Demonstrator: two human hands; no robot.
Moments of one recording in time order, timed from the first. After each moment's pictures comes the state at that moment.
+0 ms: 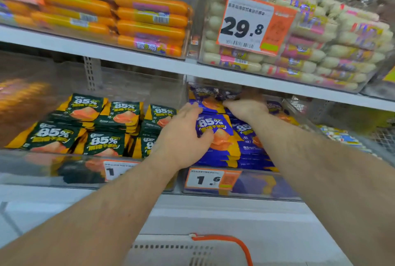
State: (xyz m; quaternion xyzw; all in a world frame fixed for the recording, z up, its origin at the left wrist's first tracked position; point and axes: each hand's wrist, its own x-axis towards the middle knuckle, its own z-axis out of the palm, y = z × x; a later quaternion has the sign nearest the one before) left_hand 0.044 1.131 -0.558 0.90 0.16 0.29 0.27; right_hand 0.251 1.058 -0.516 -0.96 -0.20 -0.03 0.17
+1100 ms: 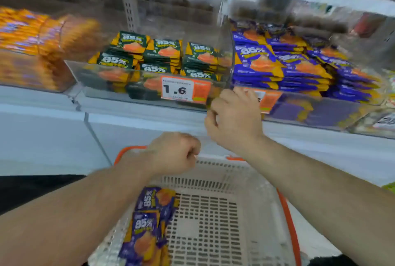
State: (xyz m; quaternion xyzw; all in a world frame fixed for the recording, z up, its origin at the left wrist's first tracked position) left_hand -0.113 1.124 -0.674 0.98 0.07 0.03 0.16; right_hand 0.015 1.013 -0.625 -0.76 -0.53 -0.33 0.18
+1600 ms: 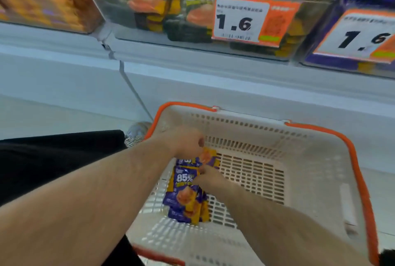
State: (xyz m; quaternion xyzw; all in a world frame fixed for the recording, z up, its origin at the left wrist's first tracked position) left_hand -0.154 1.163 -0.760 0.90 0.24 -0.29 0.20; right_hand -0.115 1.048 -0.895 -0.76 -0.24 0.59 0.14
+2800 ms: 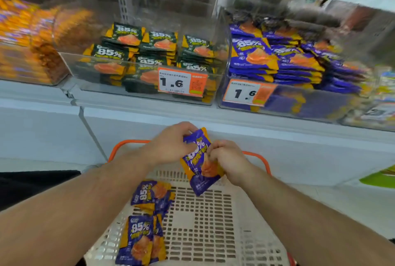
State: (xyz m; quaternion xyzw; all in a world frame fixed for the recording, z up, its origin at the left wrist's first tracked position) left_hand -0.109 1.119 -0.677 0.87 0.23 0.00 0.43; right_hand -0.014 0.976 -0.691 -0.75 -0.12 0.40 0.51
